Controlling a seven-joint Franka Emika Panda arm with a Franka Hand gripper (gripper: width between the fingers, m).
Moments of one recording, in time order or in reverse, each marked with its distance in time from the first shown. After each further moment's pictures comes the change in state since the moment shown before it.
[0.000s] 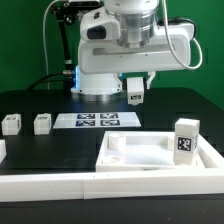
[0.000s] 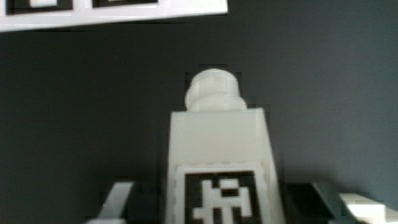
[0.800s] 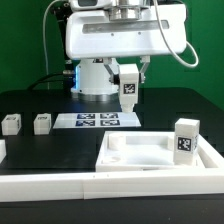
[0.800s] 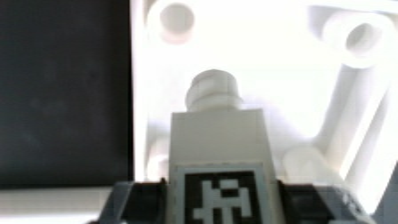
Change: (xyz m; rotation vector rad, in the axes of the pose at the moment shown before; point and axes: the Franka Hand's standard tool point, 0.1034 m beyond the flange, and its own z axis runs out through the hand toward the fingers) arm 0.052 0.017 -0.046 -0.042 0.602 -0.090
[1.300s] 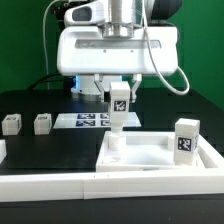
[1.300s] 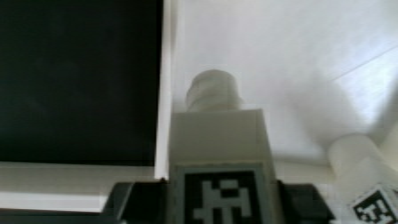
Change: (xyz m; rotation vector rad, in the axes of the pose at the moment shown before) arm 0.013 0.017 0.034 -0.040 0.031 -0.056
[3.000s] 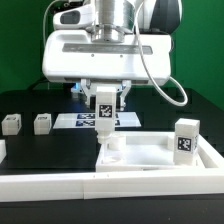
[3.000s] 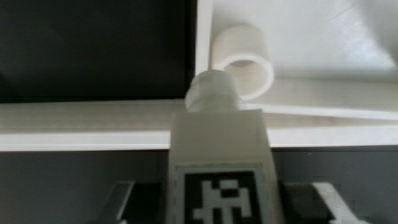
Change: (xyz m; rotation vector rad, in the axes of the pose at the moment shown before) arm 0.033 0.020 0.011 -0.052 0.189 0.087
